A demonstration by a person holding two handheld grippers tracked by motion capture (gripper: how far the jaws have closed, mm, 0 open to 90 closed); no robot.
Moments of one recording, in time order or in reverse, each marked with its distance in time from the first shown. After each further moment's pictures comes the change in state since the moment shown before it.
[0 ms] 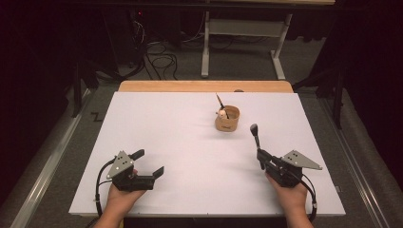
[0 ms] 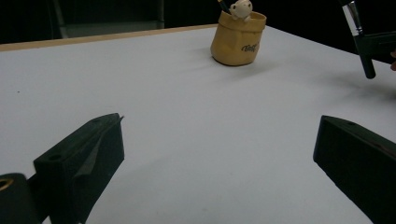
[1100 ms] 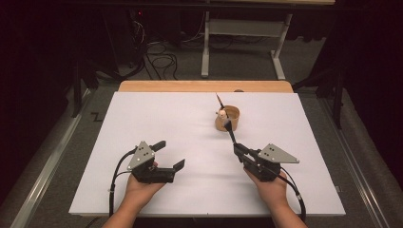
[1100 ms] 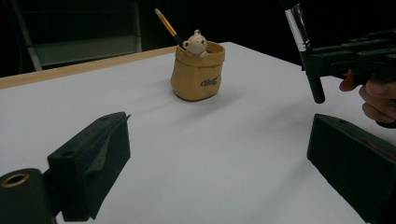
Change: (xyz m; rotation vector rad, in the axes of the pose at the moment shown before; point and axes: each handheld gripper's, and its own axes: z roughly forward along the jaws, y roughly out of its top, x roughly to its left) left arm -0.037 0.042 0.040 -0.032 -0.068 0.039; right arm 0.047 0.032 0.032 -0.084 0.134 -0.124
